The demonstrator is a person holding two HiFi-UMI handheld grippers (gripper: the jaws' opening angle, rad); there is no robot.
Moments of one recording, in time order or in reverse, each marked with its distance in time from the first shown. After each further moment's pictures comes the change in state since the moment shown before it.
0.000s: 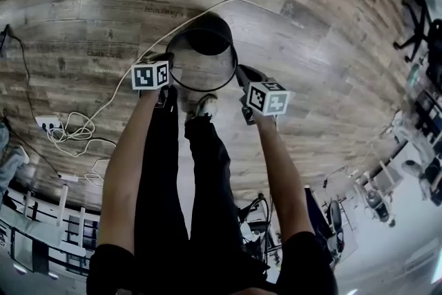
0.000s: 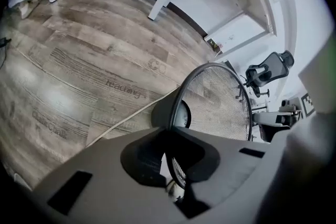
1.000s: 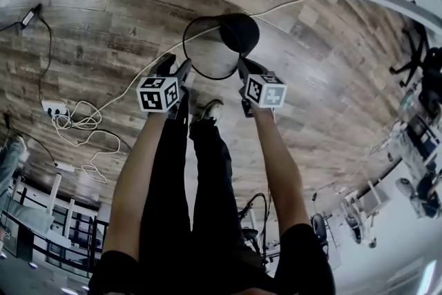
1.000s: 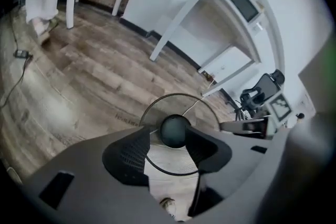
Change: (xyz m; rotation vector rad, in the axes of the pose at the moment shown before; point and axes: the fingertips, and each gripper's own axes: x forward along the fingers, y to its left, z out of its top) left arm -0.127 -0.026 0.058 -0.011 -0.313 -0.017; right arm 0.016 0.074 0.073 -0.120 -0.011 -0.025
